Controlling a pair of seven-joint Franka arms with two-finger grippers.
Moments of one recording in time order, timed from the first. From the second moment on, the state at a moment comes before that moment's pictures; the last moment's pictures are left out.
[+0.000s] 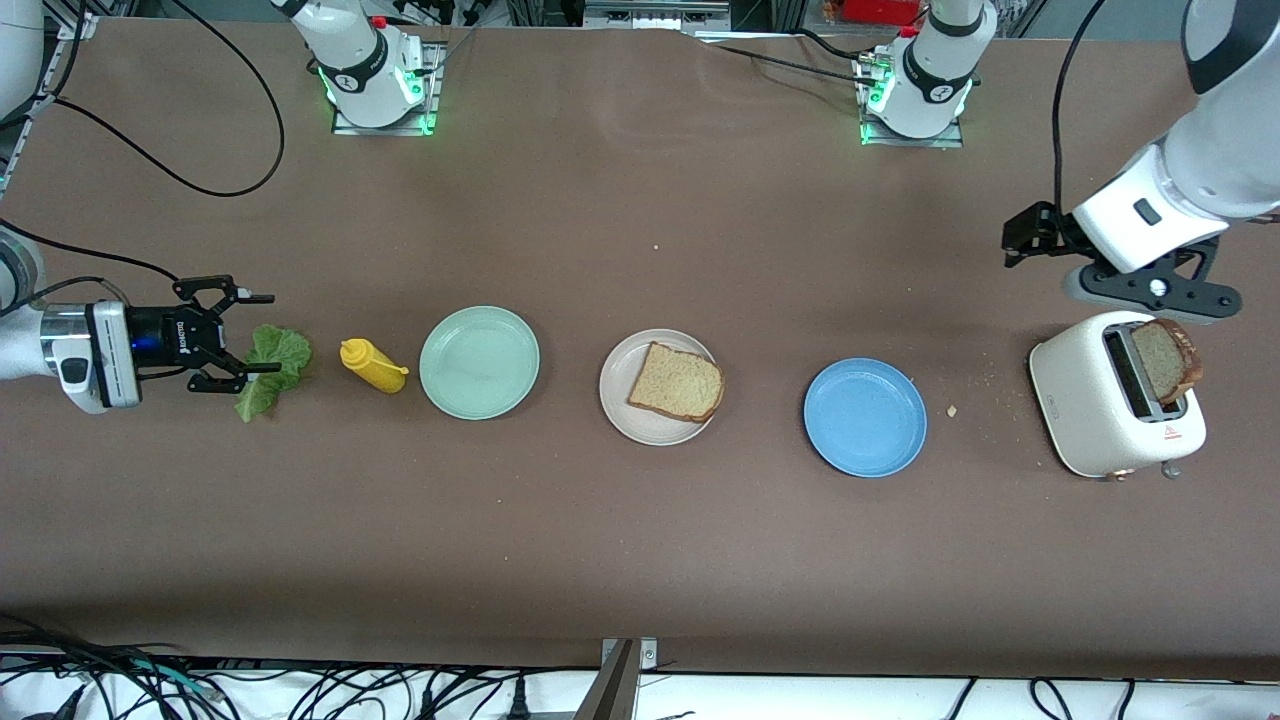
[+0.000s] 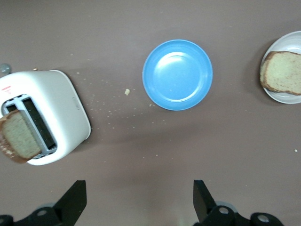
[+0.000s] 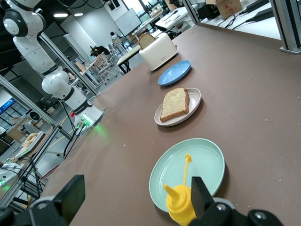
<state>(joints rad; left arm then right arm) 0.13 0.13 -0.28 -1.47 0.07 1.47 0.03 -0.25 0.56 -0.10 -1.64 1.01 1.37 -1.73</state>
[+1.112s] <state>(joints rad) -0.07 -0.08 -0.04 -1.74 -0.01 1.61 0.02 -0.26 0.58 -0.10 -1.73 1.01 1.41 -2.01</state>
